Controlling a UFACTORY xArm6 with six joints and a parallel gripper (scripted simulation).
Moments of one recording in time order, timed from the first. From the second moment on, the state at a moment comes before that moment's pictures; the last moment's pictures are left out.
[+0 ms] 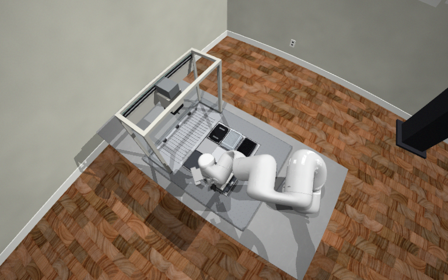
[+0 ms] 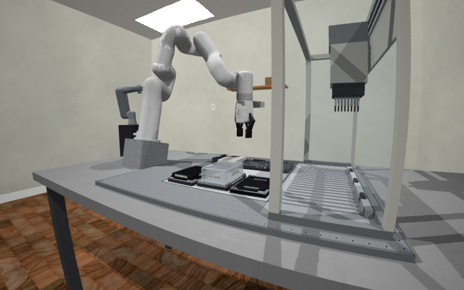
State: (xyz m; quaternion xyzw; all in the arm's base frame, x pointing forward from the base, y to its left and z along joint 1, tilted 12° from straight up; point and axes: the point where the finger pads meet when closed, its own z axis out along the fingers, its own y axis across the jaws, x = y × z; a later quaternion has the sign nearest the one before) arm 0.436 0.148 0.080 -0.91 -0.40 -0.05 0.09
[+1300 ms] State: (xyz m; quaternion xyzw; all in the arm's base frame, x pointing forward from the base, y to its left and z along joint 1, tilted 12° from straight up) arm 0.314 0.089 0.064 -0.99 0.06 -0.01 0.10
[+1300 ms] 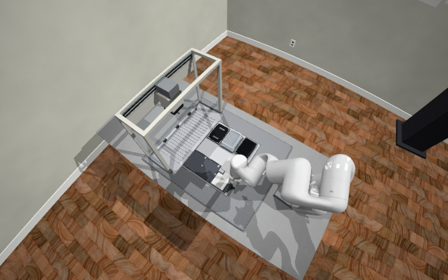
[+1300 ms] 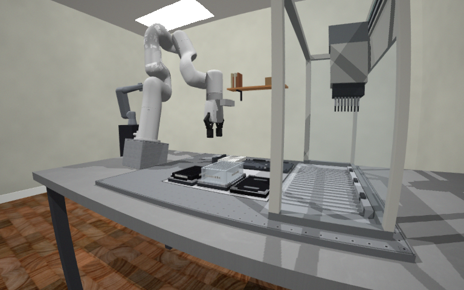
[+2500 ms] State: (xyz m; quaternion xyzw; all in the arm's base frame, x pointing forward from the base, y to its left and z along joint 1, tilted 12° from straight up) arm 0.315 0.096 0.028 -0.99 0.06 -0.01 0.10
